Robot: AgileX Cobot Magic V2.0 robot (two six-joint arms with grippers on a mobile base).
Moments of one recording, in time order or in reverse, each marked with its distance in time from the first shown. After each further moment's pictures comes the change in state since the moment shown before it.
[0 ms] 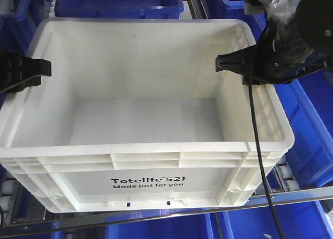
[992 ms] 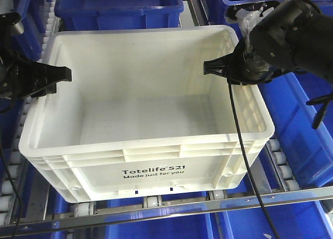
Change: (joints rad) left arm 0.007 0.141 0.002 0.031 -0.078 -0.076; right arm -0.002 0.152 -0.002 -0.136 -0.143 0.128
